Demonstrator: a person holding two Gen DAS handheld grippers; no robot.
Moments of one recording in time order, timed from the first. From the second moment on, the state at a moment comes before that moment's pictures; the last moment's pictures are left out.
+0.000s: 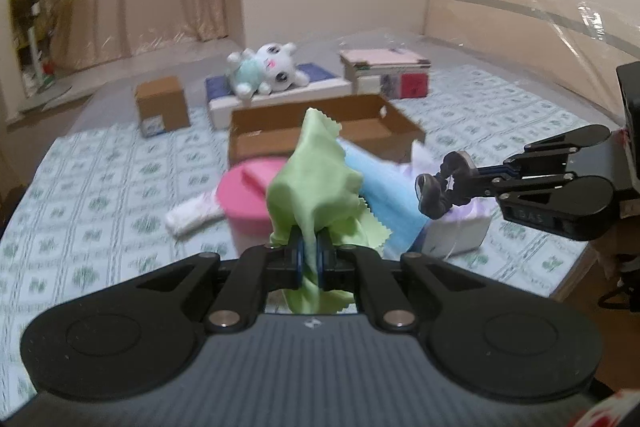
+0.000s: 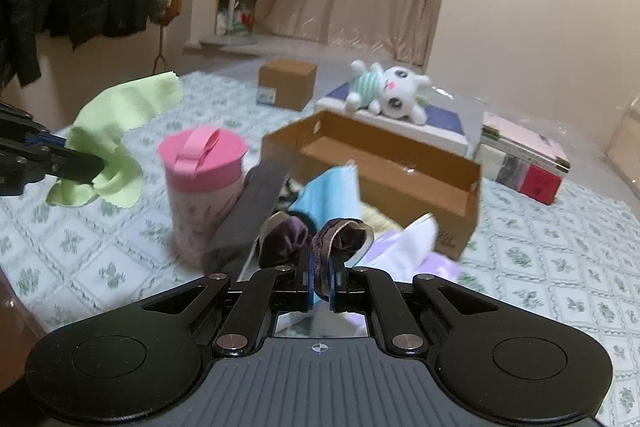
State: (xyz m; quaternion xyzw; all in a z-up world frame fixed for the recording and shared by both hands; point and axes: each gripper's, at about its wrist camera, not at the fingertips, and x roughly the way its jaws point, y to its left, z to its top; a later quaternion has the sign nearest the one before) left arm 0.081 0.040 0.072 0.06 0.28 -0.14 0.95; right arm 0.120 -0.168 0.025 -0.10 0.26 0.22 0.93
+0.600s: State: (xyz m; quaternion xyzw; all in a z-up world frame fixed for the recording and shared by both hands) left arm 0.304 -0.003 0.111 0.11 0.32 -0.19 0.92; right arm 0.296 -0.240 0.061 -0.05 0.30 0.19 0.93
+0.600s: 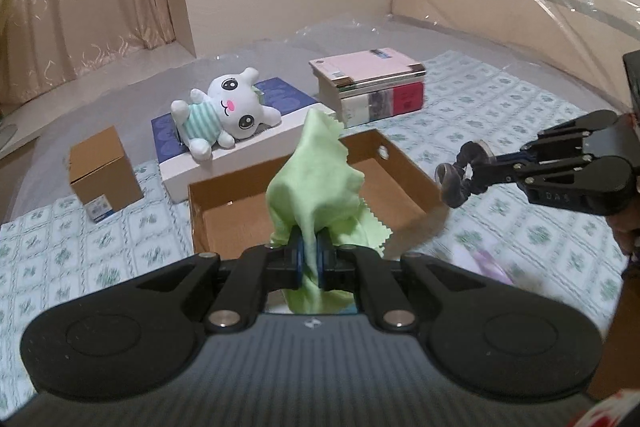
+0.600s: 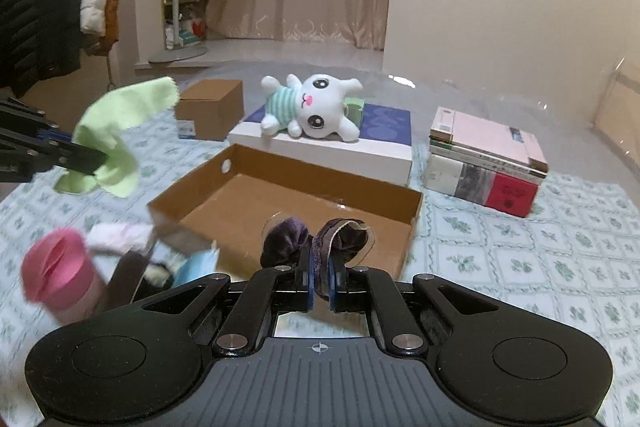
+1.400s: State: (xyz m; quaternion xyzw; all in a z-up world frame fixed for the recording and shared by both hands) left arm 0.417 -0.007 0.067 0.10 0.39 -0.17 0.90; right arm 0.398 -0.240 0.036 0.05 0.33 0.19 0.92
